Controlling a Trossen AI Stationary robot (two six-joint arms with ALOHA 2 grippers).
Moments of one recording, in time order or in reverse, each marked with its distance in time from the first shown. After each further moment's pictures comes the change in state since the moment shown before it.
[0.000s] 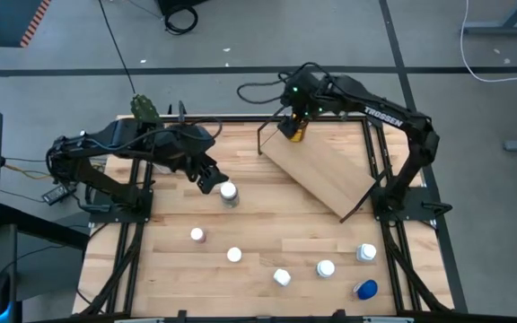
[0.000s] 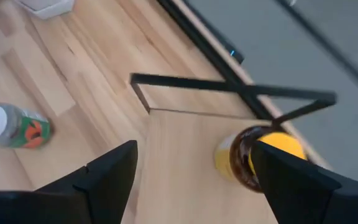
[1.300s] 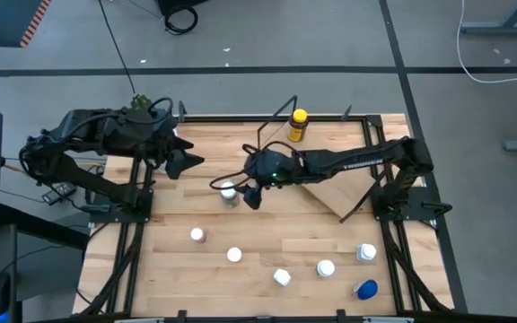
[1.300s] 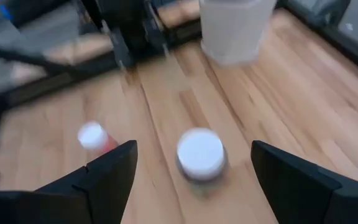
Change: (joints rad) left arm 0.003 -0.189 0.001 -0.025 -0.113 -0.002; right arm 0.493 0.094 -0.320 0.746 0.067 0.189
